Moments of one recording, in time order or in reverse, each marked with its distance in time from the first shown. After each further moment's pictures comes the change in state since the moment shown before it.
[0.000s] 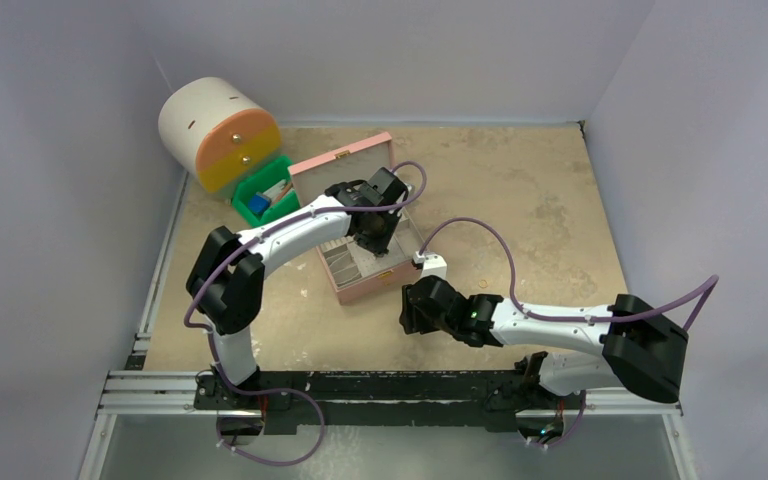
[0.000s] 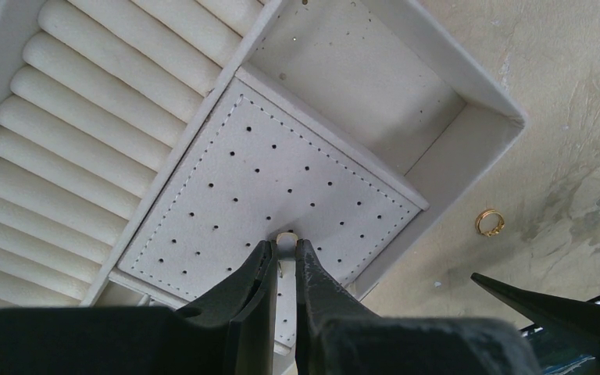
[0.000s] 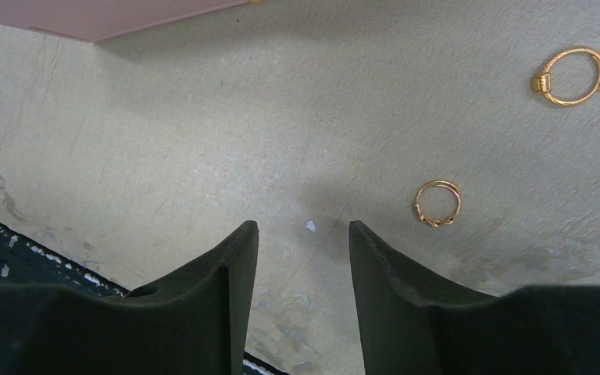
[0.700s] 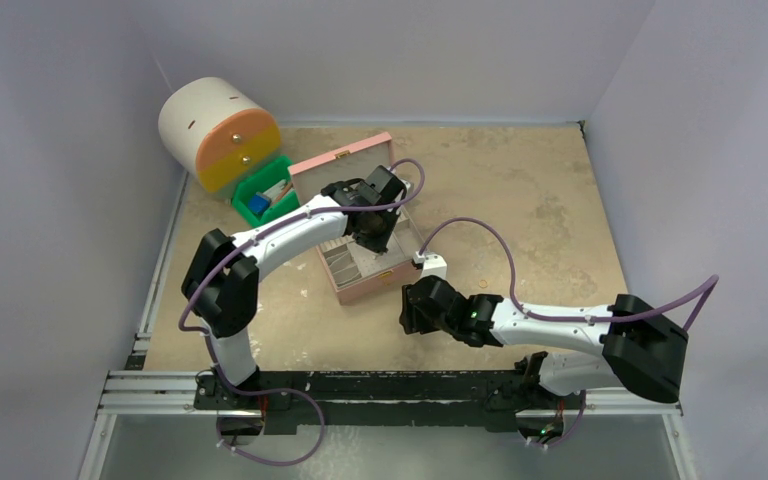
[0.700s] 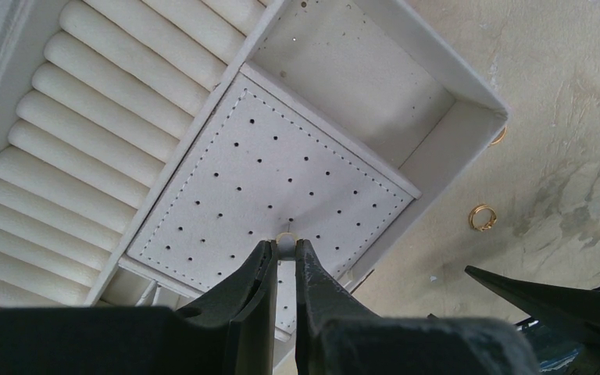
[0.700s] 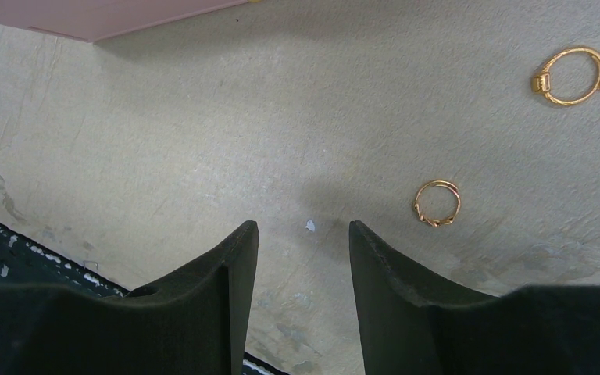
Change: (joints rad) left arm 0.000 -0.029 0.000 -0.006 0.002 0.000; right arm 0.000 0.000 0.000 0.000 0.000 0.000
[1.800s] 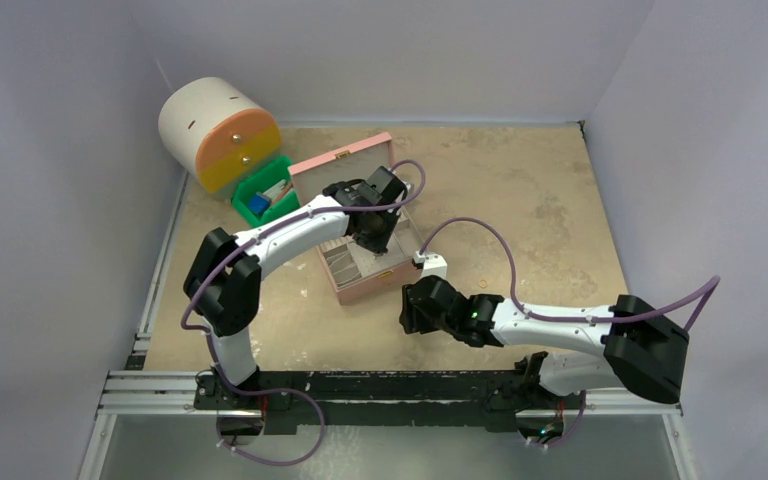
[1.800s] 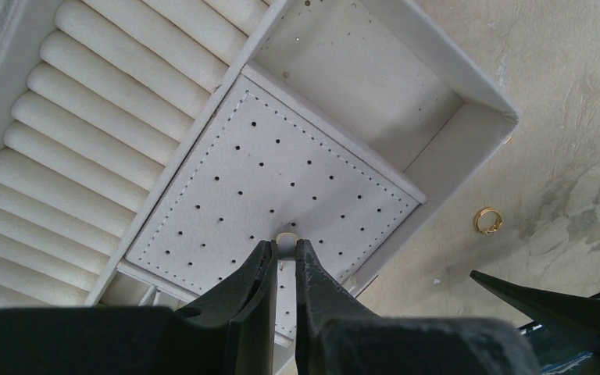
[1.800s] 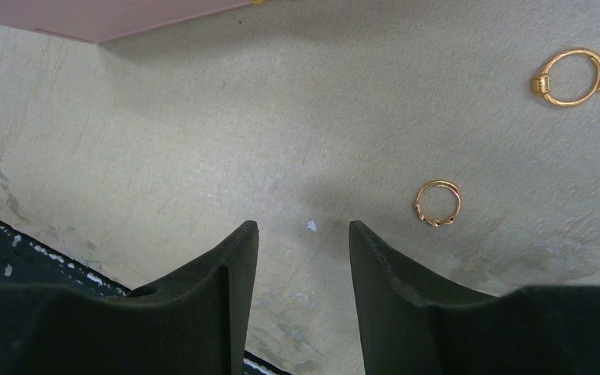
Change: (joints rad) left arm 0.000 0.013 0.002 0.000 -0.007 0.000; right arm 0.000 -0.006 0.000 -0.001 0.000 0.000
